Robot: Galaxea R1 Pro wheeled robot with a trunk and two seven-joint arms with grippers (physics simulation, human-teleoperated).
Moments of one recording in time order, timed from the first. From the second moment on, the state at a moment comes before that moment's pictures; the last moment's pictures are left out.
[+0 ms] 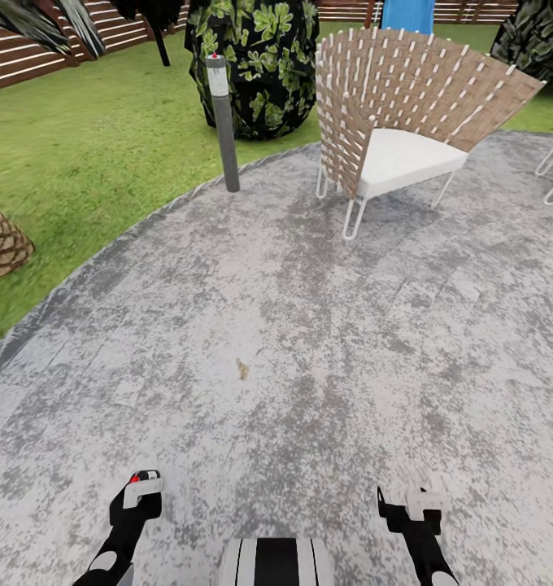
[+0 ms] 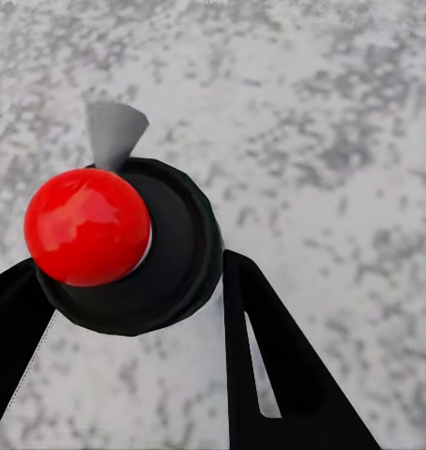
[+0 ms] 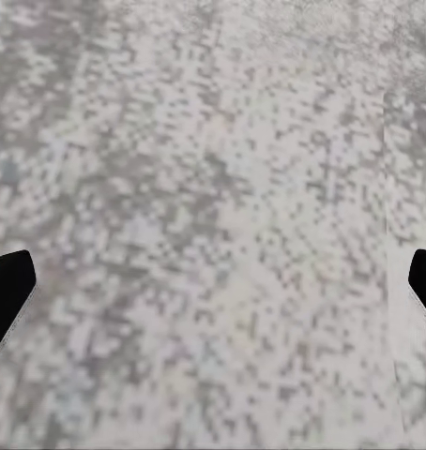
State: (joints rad) left arm -0.43 0.09 0.03 -0.36 0.06 -0.46 0.07; right arm -0.26 -0.06 0.01 -0.65 0.05 -0.35 -0.15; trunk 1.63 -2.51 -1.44
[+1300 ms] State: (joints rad) left arm -0.43 0.09 0.04 -0.35 0.07 -0.45 0.07; right arm -0.26 -0.06 0.00 -0.65 0.05 -0.35 -0.15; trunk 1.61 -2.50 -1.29
